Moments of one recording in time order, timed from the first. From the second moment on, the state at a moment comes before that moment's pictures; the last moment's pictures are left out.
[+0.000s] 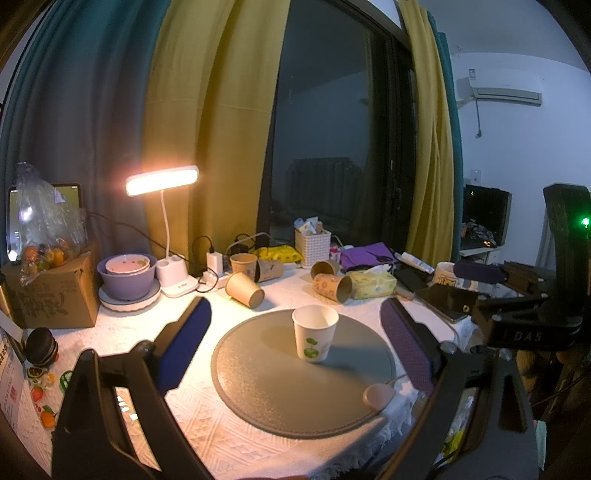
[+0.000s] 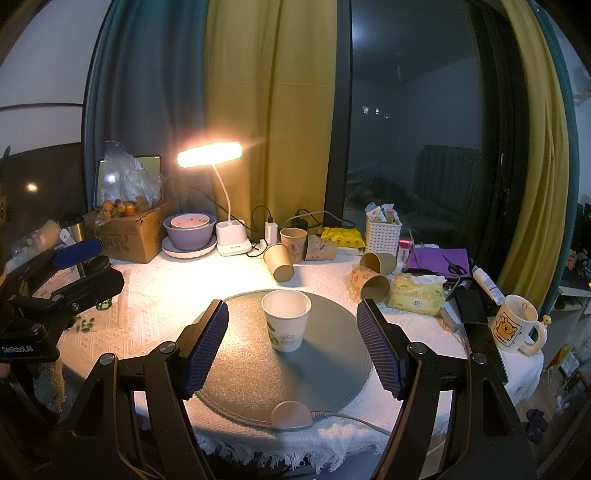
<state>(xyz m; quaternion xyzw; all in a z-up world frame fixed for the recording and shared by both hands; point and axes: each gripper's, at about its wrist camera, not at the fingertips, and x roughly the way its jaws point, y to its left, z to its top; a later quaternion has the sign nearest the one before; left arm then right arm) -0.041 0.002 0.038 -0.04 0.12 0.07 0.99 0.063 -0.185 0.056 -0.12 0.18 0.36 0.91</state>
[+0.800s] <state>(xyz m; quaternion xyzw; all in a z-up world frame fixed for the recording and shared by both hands) -0.040 -0.006 0.038 -0.04 0.12 0.07 0.99 0.064 -0.185 0.057 -0.12 0.18 0.36 0.91</state>
